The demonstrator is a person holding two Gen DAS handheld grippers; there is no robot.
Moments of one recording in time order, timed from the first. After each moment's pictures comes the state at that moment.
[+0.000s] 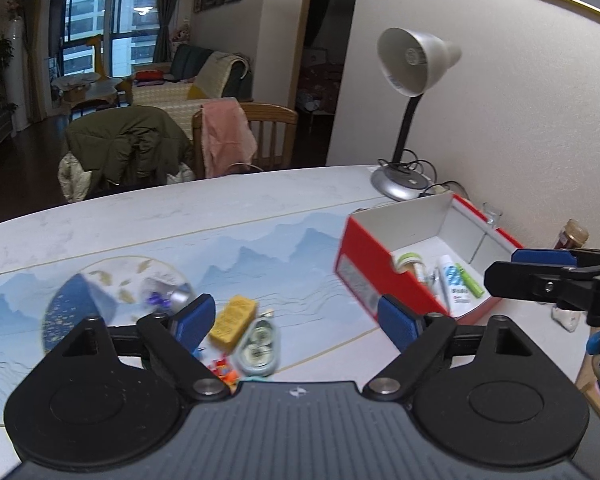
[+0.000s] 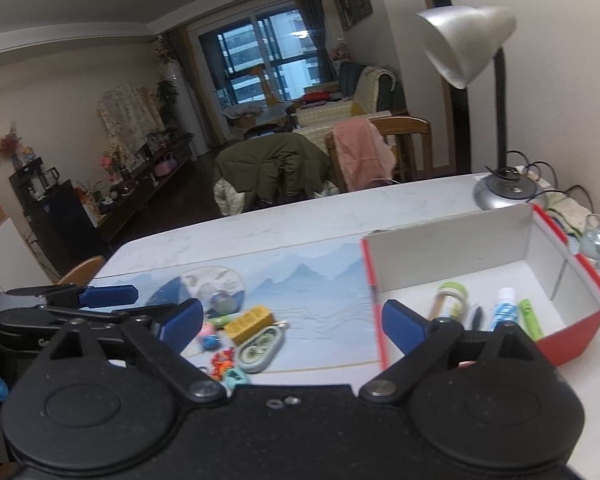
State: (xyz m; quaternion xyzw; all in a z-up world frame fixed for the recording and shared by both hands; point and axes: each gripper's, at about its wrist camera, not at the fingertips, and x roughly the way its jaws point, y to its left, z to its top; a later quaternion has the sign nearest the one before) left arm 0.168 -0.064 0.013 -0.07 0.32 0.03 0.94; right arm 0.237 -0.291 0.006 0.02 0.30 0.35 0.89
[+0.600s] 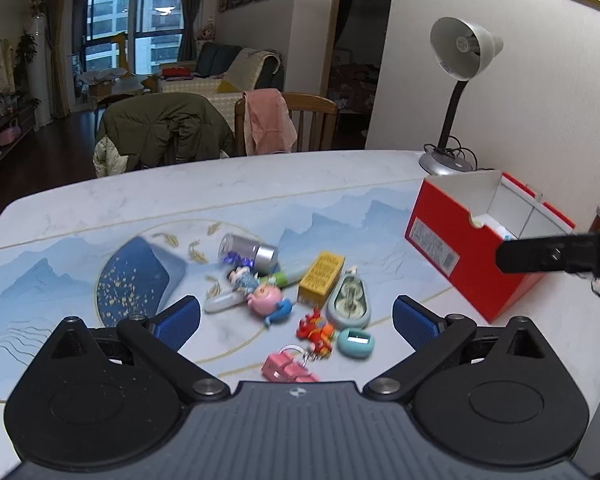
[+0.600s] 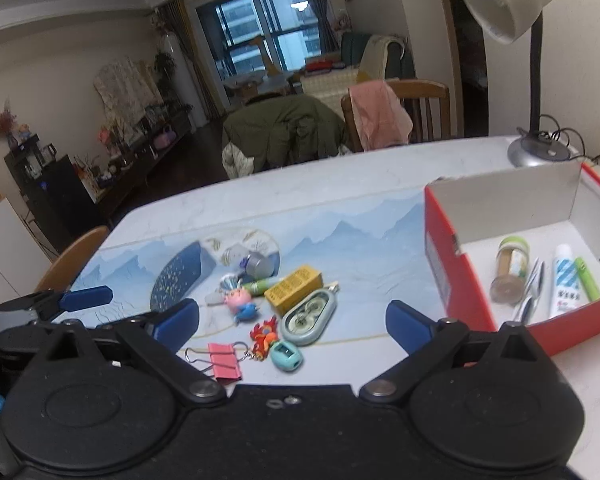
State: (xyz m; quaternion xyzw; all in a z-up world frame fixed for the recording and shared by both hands) left arm 0.120 0.013 -0.046 -0.07 0.32 0.06 0.94; right arm 0.212 -0.213 -0.035 0.00 0.35 0.33 0.87
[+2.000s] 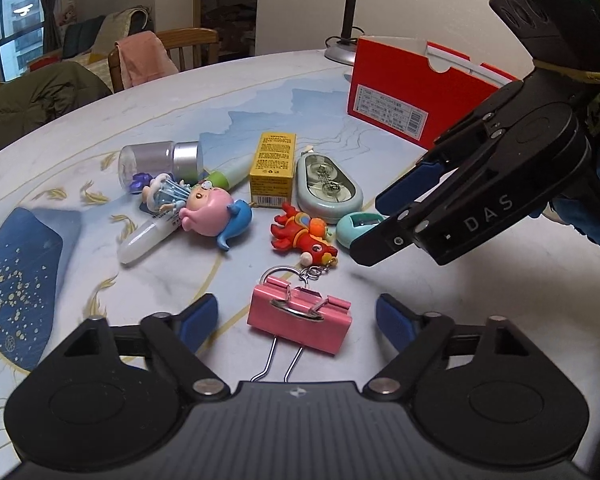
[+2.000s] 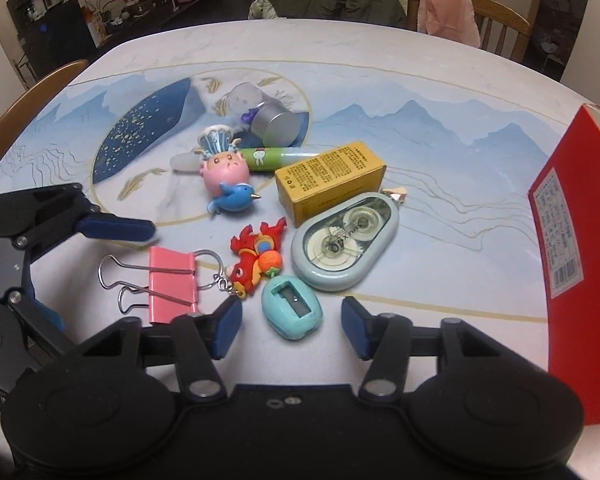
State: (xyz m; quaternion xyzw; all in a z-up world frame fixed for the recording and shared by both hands) left arm 0.171 0.040 -0.163 0.02 0.39 -0.13 0.91; right arm 0.259 -0.107 -0.150 -0.18 0.46 0.36 0.79
